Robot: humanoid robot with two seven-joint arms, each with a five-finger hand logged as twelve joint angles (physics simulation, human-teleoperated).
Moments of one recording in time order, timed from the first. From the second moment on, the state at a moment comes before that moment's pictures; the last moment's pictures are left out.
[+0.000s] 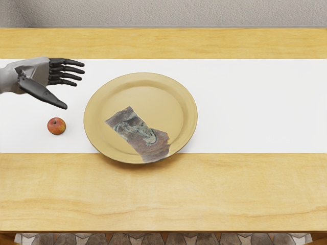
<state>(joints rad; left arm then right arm) -0.86 0.90 -0.57 -1.15 0.46 -0.61 0.01 -0.03 0.00 0.11 0.05 -0.06 0.03 0.09</state>
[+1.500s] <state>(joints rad) -1.12 0.96 0.14 -1.59 0.80 0.47 0.38 -0.04 0.00 0.11 0.05 -0.06 0.03 0.09</state>
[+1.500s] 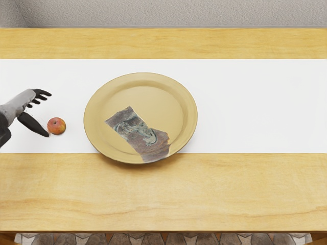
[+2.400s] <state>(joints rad) -1.54 0.66 0.62 -1.52 0.55 0.61 0.52 -0.04 0.00 0.11 0.05 -0.06 0.03 0.09</state>
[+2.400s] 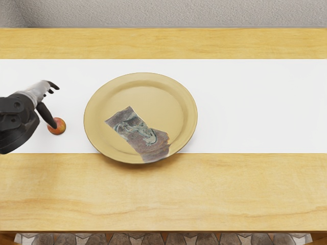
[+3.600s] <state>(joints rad) -1.57 0.42 0.86 -1.38 0.25 0.61 0.45 -0.04 0.00 0.11 0.05 -0.06 0.03 0.09</state>
